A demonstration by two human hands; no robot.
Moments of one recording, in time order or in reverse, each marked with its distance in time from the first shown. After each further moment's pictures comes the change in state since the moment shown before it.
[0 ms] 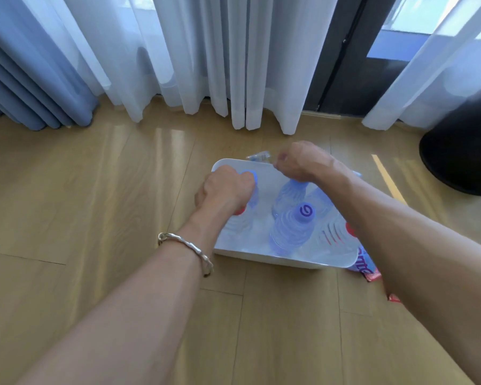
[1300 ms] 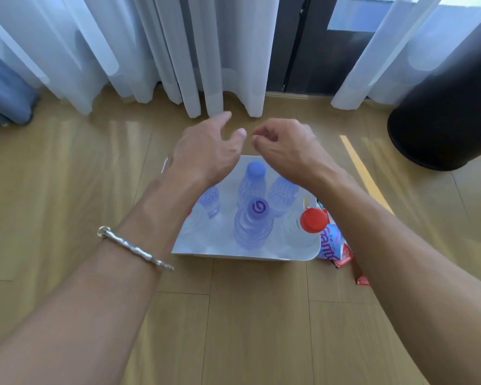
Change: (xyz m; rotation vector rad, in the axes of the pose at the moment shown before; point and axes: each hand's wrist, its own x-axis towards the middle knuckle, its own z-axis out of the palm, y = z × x) left_hand -0.004 0.062 -0.003 0.030 0.063 0.385; right_hand -0.056 0.034 -0.018 0.632 0.284 -0.023
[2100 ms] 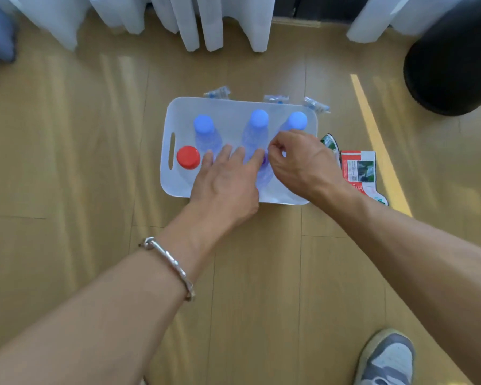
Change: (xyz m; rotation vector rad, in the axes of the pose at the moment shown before) left_hand -0.082 -0.006 0.029 0.566 -0.406 0.192; right_hand -0.067 0.011 0.013 -0.313 -0.157 0.152
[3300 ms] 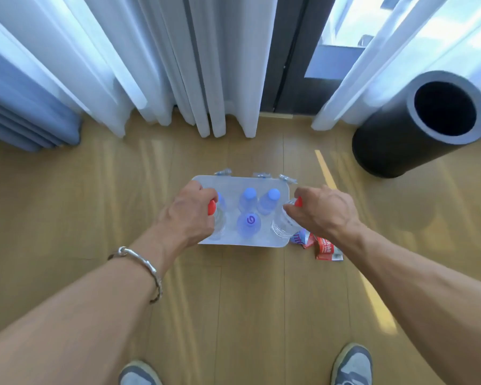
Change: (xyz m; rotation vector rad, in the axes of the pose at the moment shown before) left_hand -0.063 -0.041 -0.157 -0.303 0.073 -0.137; right_hand -0.045 -0.029 -0.161 -0.350 -0.089 0.113
